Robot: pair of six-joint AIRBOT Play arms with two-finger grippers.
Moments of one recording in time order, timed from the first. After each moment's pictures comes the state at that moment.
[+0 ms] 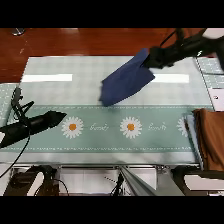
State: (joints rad) left arm 0.07 -0.49 0.41 0.79 -0.94 -1.45; right arm 0.06 -1.51 1.75 -0.89 1.40 1.46
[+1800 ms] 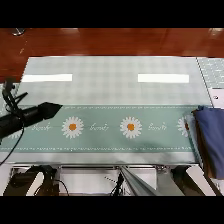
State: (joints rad) left arm 0.09 -0.57 0.56 0.79 -0.92 -1.34; right arm -1.08 -0.95 1.47 -1.42 1.73 1.69
